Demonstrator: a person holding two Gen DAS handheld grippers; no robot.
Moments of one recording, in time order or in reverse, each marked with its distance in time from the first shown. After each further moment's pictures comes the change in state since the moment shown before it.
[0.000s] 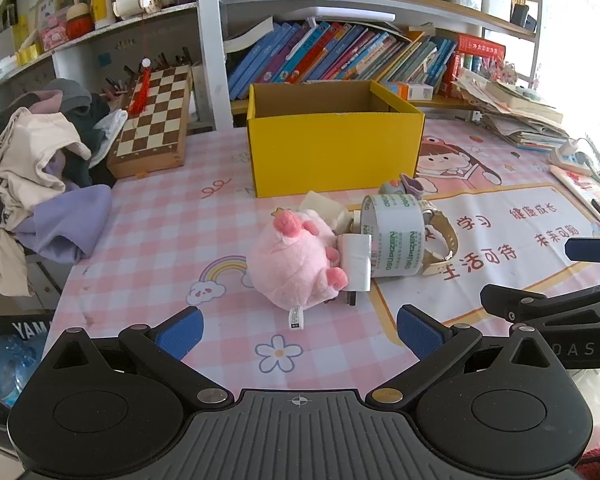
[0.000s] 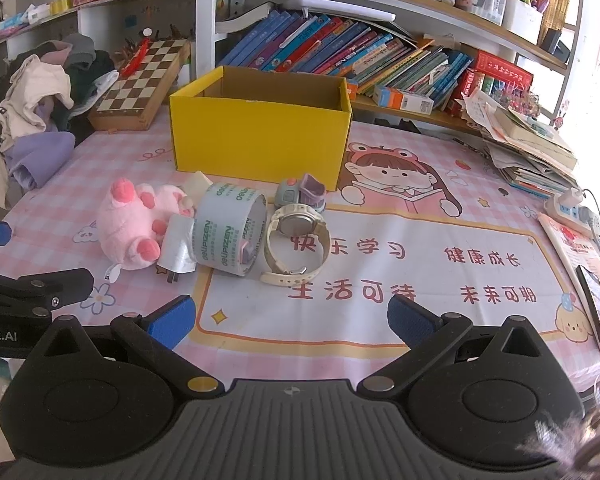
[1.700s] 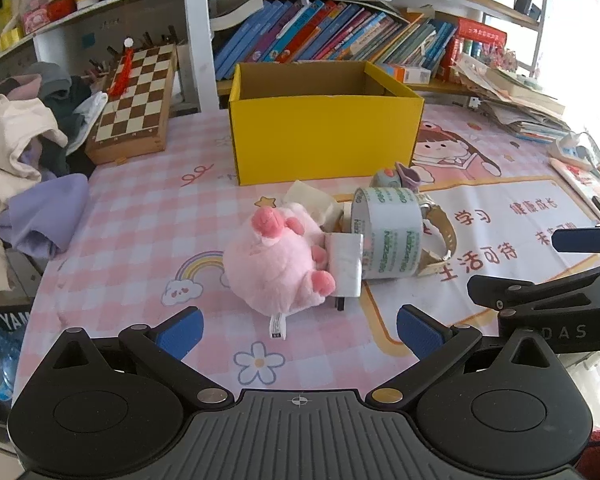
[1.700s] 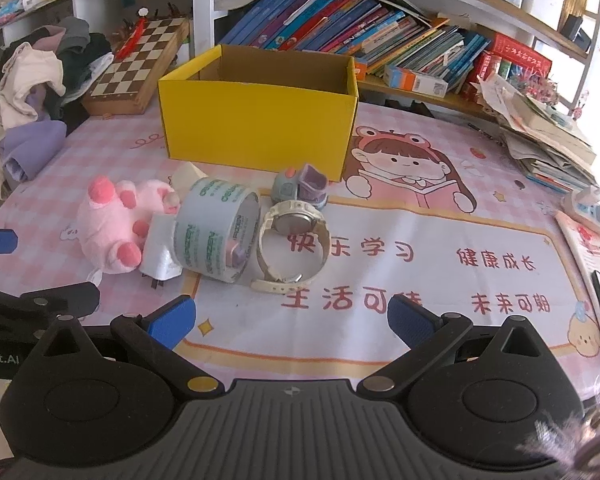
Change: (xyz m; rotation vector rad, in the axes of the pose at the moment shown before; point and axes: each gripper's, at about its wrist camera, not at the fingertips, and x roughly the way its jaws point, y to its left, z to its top) left arm 0.031 -0.006 0.016 -0.012 0.070 -0.028; right arm 0.035 -0.015 0.022 -0.013 0.080 0.045
